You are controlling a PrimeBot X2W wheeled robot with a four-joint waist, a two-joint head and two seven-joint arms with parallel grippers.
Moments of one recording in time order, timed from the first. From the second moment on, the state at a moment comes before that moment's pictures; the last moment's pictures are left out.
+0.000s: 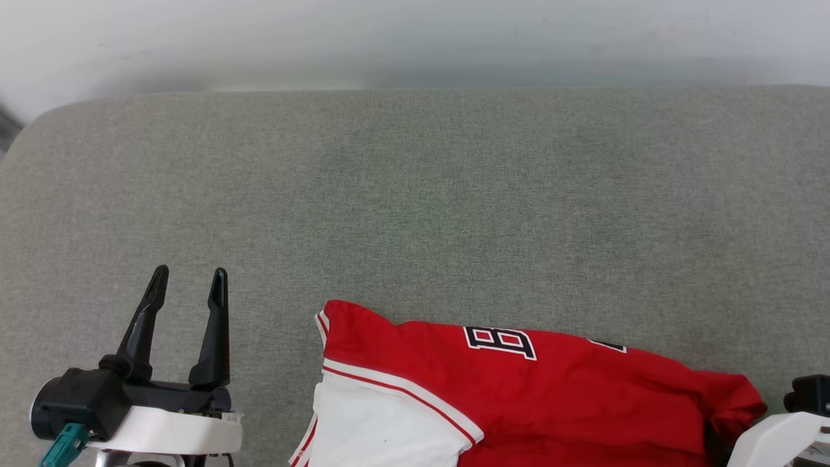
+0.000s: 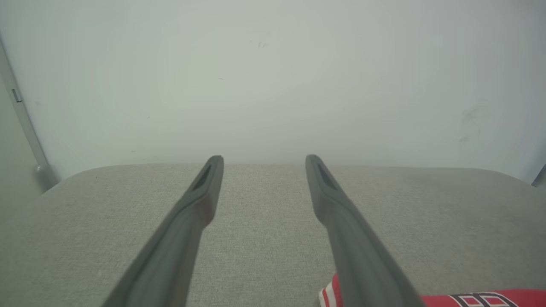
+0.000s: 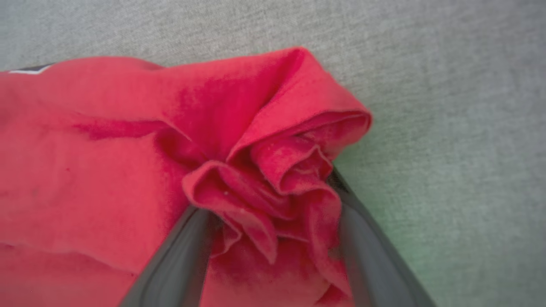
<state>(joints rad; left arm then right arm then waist) 0.02 0.20 0.02 -0.13 -0.29 -0.13 -0.26 0.08 -0.13 -0.18 0.16 0.37 0.12 0.59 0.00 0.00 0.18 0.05</state>
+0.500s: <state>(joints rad) 0.03 0.20 0.01 -0.13 -0.29 -0.13 -0.26 0.04 -0.19 -0.29 0.18 0.34 0.13 0.48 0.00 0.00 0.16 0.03</state>
